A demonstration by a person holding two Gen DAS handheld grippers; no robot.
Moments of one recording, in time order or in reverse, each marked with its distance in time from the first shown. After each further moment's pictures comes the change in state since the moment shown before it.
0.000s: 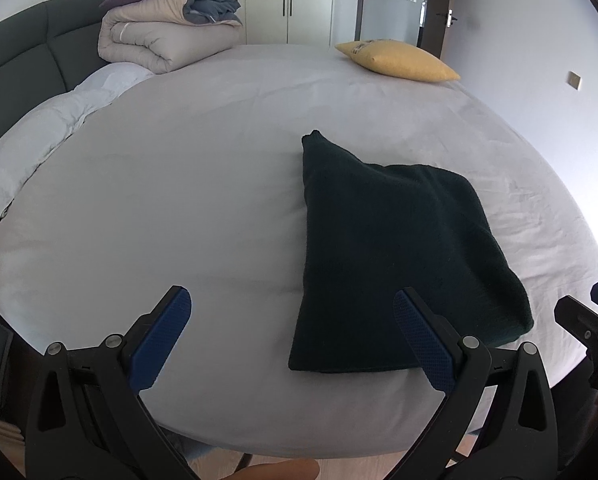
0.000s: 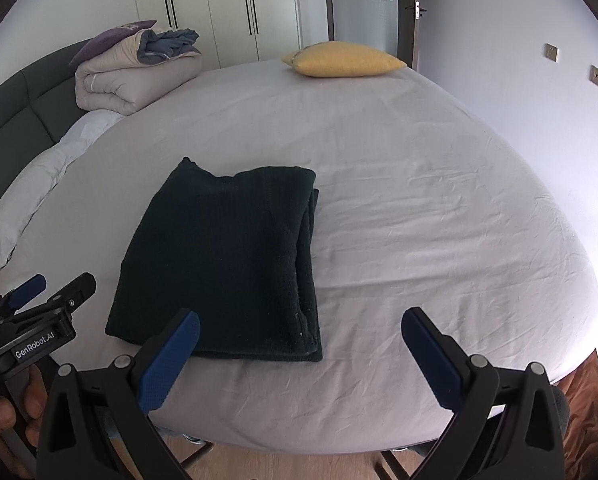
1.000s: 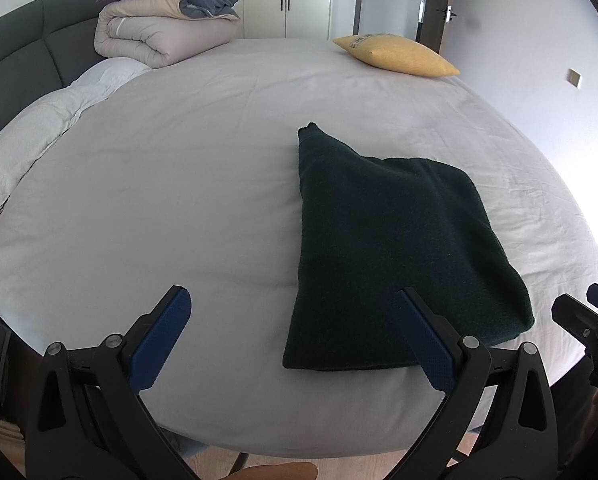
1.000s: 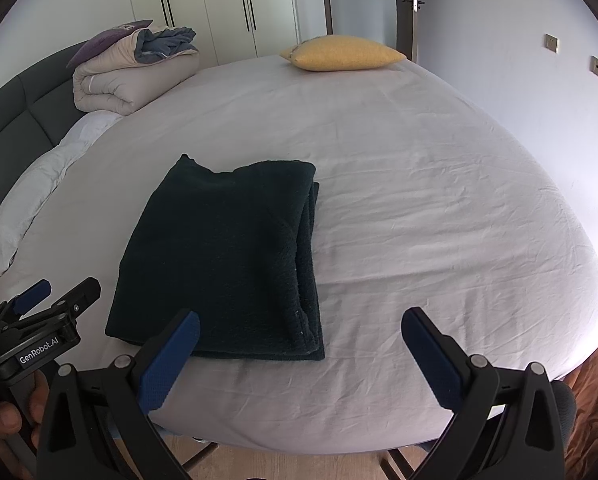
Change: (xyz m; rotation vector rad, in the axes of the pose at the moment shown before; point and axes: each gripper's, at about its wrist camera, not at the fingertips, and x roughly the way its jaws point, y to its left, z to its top) left arm 0.009 -0.007 -0.003 -0.003 0.015 -0.007; right arm 0.003 -0.003 0.001 0.020 0.017 0.016
